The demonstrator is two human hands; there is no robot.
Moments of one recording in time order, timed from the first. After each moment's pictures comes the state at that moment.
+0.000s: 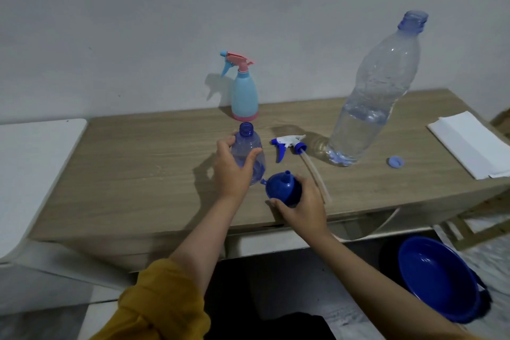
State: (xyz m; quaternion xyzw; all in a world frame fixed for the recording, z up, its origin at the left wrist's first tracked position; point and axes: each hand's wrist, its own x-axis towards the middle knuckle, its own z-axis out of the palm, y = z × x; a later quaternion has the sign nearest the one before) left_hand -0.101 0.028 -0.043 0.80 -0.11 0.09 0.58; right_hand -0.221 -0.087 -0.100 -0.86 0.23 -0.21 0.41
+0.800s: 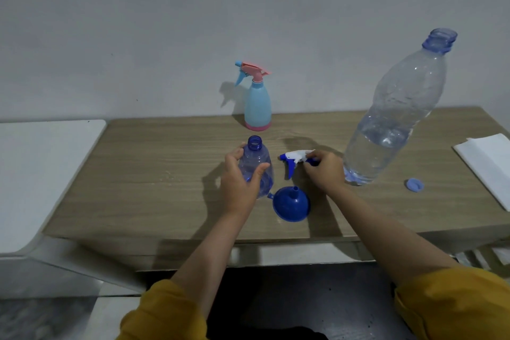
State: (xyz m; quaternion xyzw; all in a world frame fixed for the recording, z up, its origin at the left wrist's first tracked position) left_hand -0.114 0.029 -0.027 0.83 -0.10 0.08 0.54; right_hand -0.124 -0.180 -0.067 -0.89 0.27 -0.12 0.35
